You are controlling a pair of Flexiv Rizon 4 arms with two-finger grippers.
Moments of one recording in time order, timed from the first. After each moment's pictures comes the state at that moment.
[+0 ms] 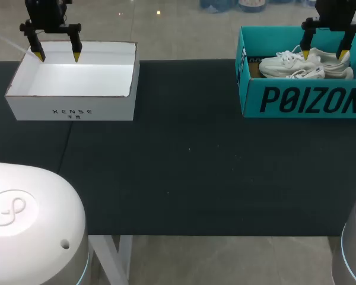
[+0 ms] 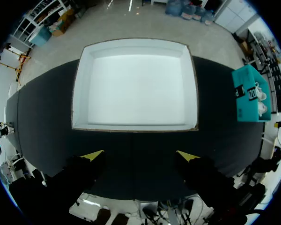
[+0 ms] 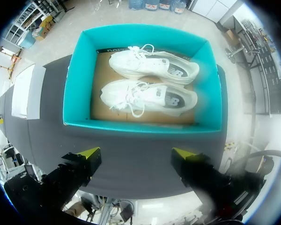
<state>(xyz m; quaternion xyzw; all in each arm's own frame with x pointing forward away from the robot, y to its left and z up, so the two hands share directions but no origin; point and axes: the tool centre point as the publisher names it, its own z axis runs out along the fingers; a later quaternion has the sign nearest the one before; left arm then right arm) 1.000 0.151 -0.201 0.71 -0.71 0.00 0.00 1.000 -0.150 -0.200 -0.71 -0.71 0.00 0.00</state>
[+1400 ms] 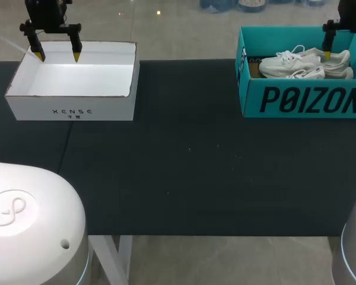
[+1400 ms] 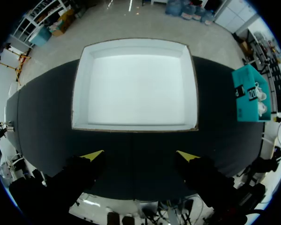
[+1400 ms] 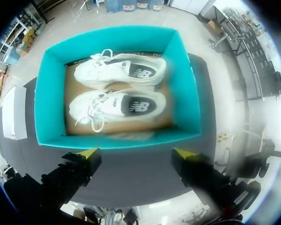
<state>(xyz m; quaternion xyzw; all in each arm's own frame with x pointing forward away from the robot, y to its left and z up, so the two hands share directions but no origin) 1.000 0.151 -0.201 0.71 -0.71 0.00 0.00 1.021 -0.230 -0.221 -0.75 -0.65 0.02 -0.04</state>
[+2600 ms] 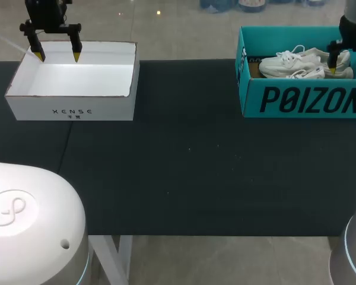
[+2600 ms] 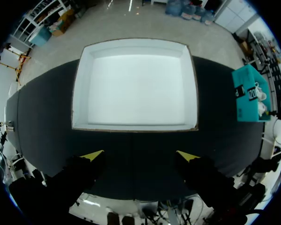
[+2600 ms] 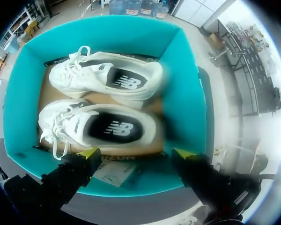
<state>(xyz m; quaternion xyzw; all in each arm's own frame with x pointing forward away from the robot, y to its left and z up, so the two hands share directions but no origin) 1.000 0.151 -0.201 0.71 -0.71 0.00 0.00 1.063 -0.277 -0.298 -0.72 -0.69 0.03 -0.09</state>
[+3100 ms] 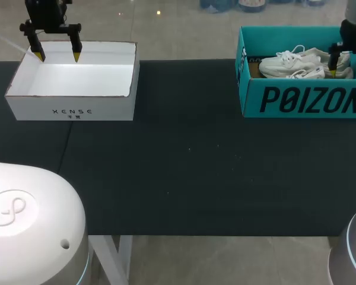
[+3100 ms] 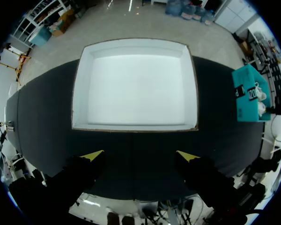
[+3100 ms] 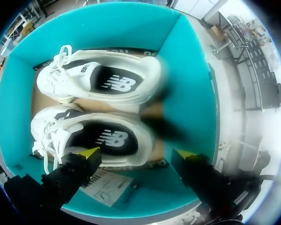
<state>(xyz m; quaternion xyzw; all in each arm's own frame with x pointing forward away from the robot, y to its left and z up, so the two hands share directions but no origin) 1.000 0.151 -0.201 0.71 -0.71 0.00 0.00 1.080 -0.290 -0.323 -0.73 -0.68 0.04 -0.05</state>
